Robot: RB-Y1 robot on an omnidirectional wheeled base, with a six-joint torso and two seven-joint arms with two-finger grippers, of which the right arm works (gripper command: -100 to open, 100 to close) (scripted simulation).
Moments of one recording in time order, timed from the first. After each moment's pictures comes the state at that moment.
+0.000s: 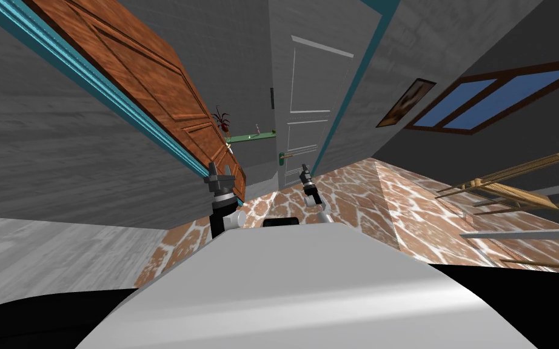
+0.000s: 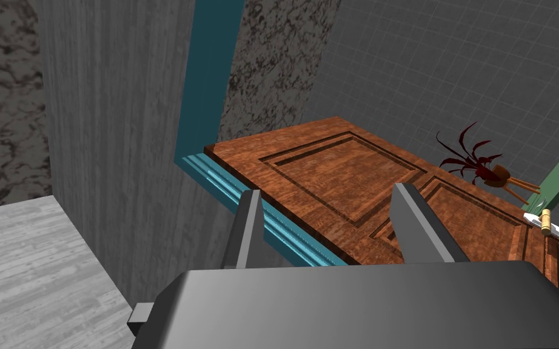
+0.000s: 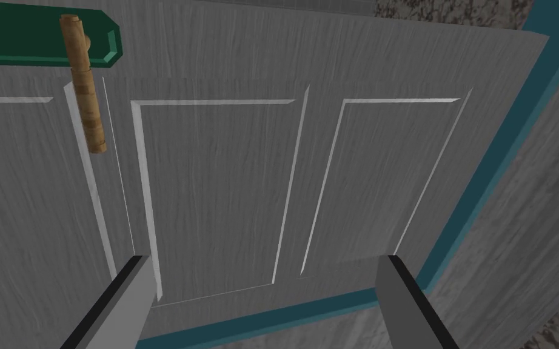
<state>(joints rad) 0.06 -0.12 0.09 -1.58 0.05 -0.40 -0.12</state>
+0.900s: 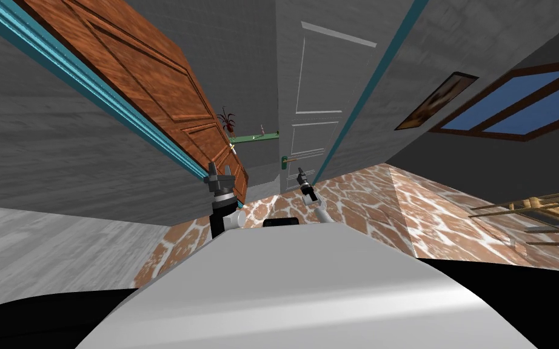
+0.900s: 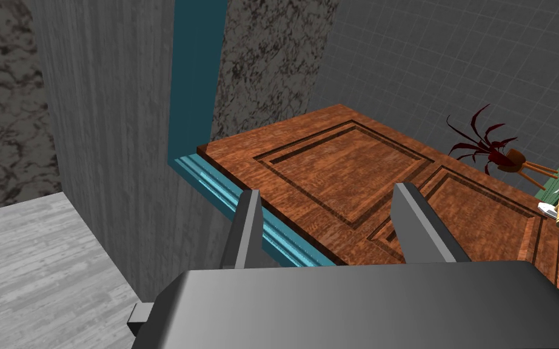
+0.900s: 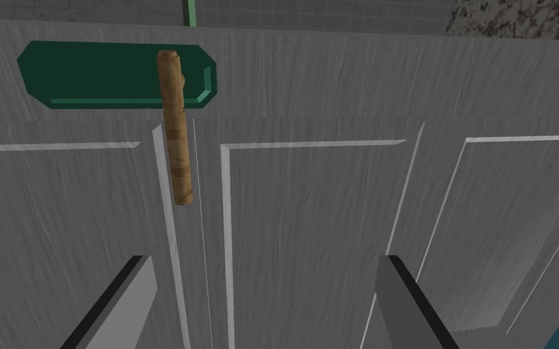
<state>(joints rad) -0.05 -0.14 0.11 -1.34 0.06 -0.36 -0.18</state>
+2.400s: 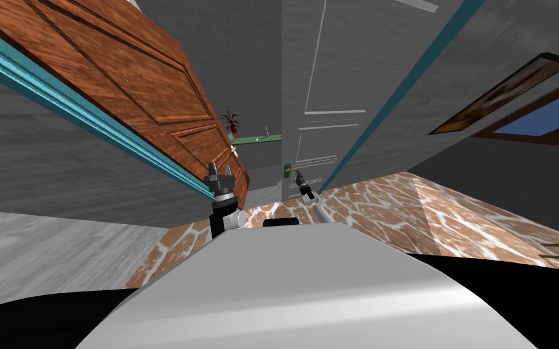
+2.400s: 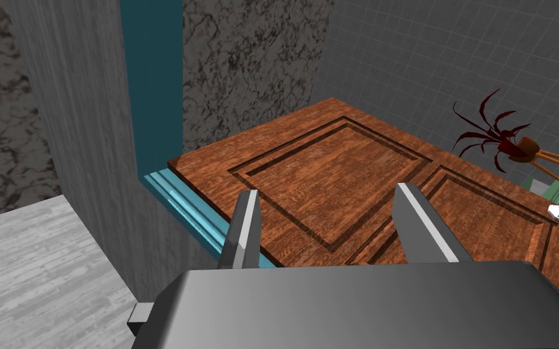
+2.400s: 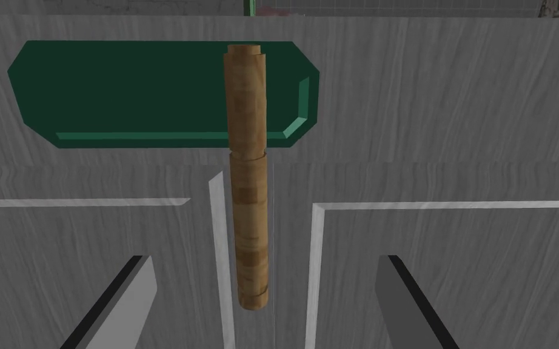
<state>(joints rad) -0.15 -0.15 0.12 -1.13 0.07 -0.33 -0.23</state>
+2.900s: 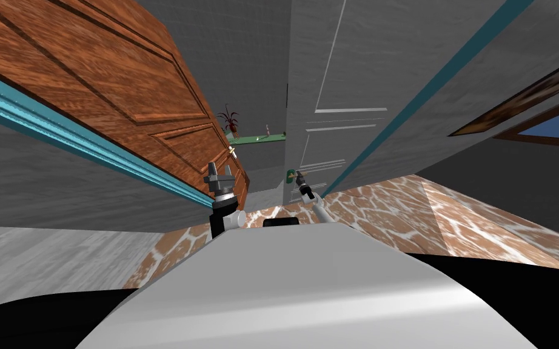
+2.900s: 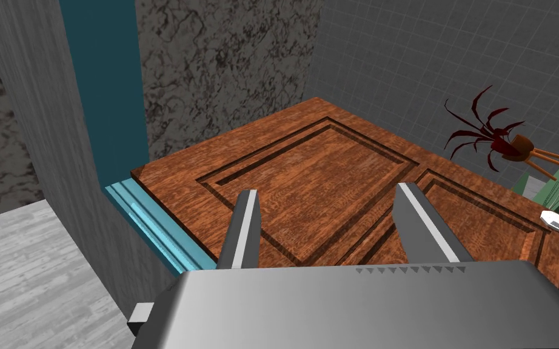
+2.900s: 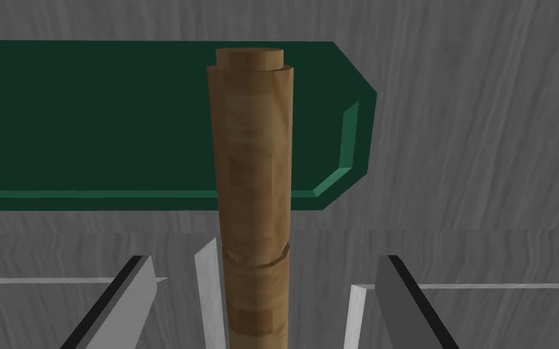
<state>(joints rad) -0.16 -0.14 0.10 -1.11 0.07 -0.34 -0.22</state>
